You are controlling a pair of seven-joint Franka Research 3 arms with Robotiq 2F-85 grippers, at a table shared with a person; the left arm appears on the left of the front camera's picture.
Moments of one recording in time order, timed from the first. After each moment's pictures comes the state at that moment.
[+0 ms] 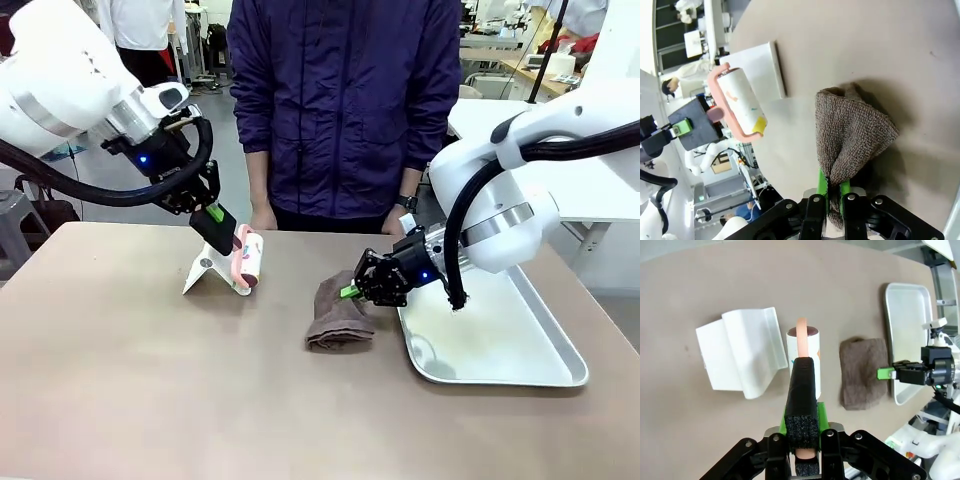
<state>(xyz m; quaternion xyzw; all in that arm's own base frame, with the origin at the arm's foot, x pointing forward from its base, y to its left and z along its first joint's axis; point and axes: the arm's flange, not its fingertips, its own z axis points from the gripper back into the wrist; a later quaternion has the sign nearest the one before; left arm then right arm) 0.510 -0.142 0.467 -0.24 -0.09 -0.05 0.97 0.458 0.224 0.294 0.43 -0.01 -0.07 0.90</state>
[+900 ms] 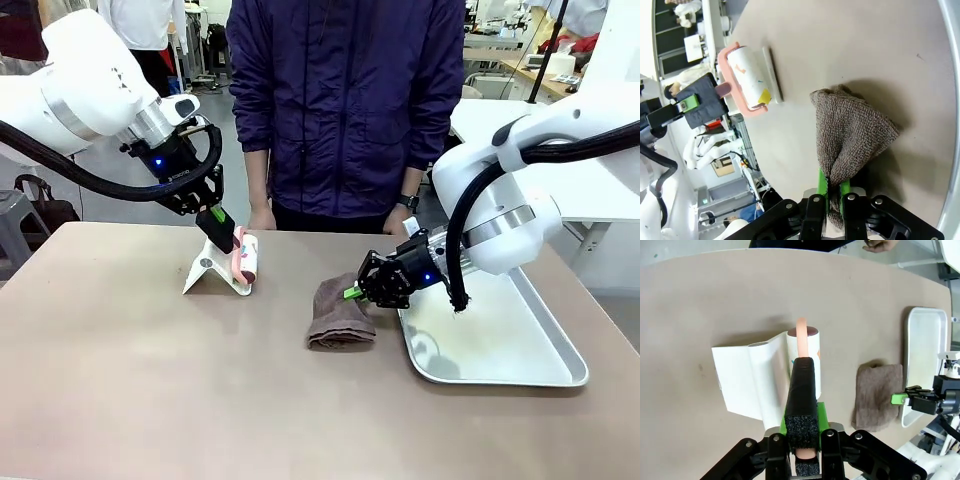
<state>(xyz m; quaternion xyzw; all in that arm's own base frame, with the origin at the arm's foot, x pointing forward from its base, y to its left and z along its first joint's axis) 0.557 -0.139 0.442 -0.21 -0.07 0.00 0.97 0.460 0.218 0.289 0.43 -0.01 -0.08 0.90</state>
